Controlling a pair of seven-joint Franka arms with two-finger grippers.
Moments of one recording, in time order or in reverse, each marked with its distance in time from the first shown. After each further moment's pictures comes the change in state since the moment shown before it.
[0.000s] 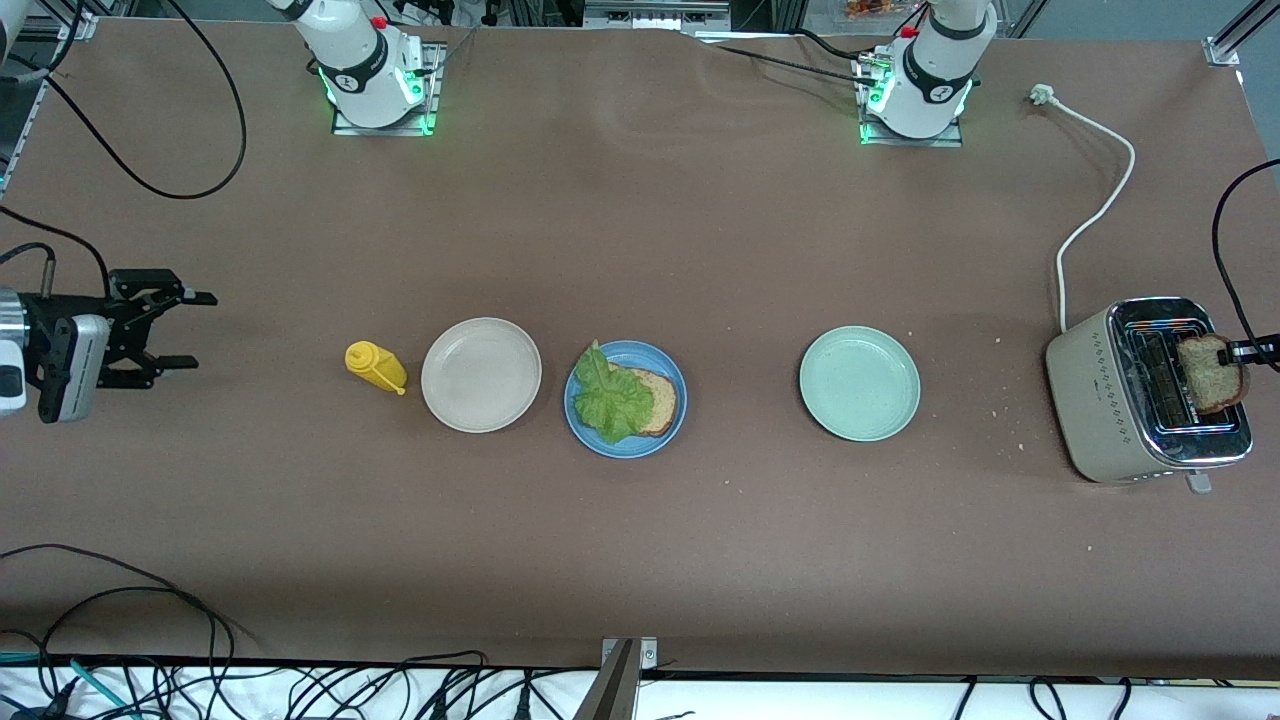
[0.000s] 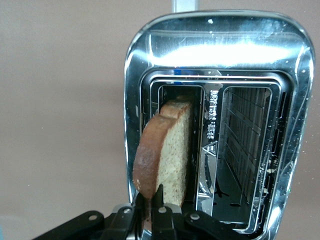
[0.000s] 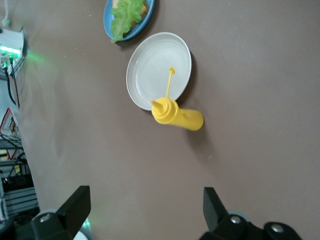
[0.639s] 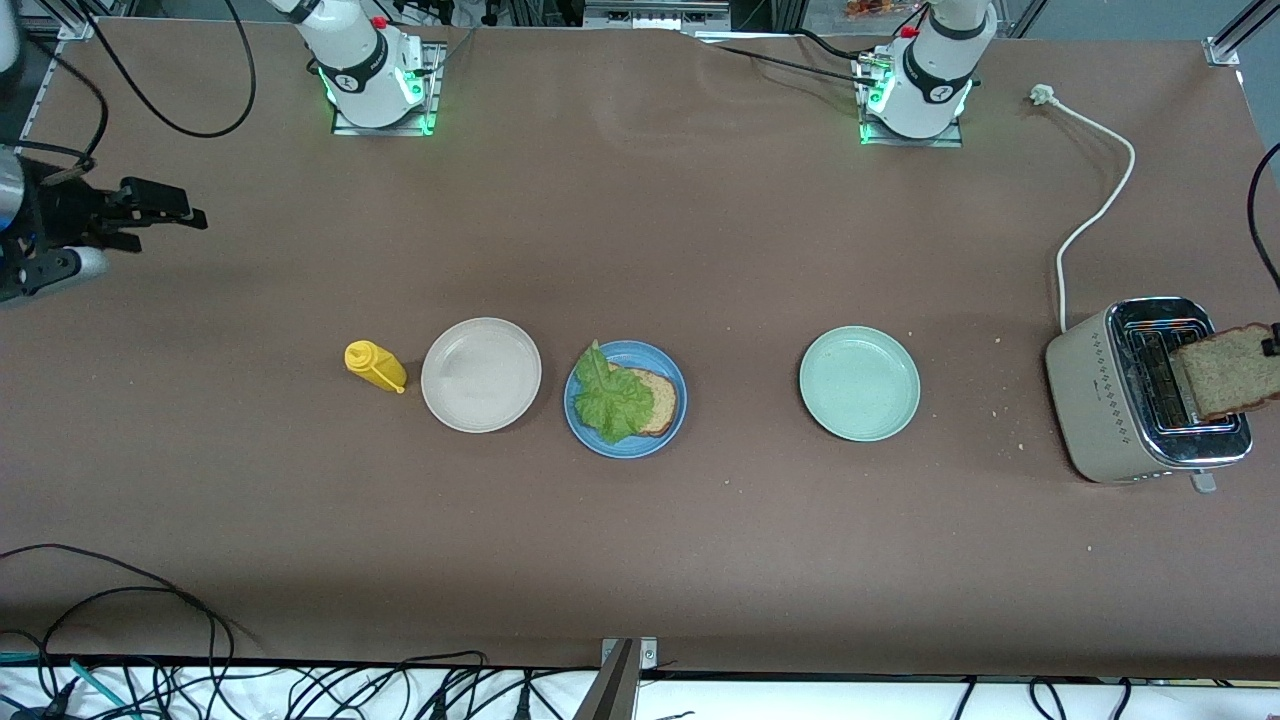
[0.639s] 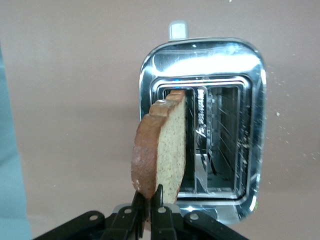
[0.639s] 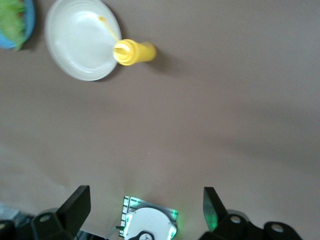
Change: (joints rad) left arm 0.001 -0.088 -0.003 0.034 0.000 -0.051 0.067; right arm 0.000 -0.402 0.207 -0.265 -0.407 0.046 0.899
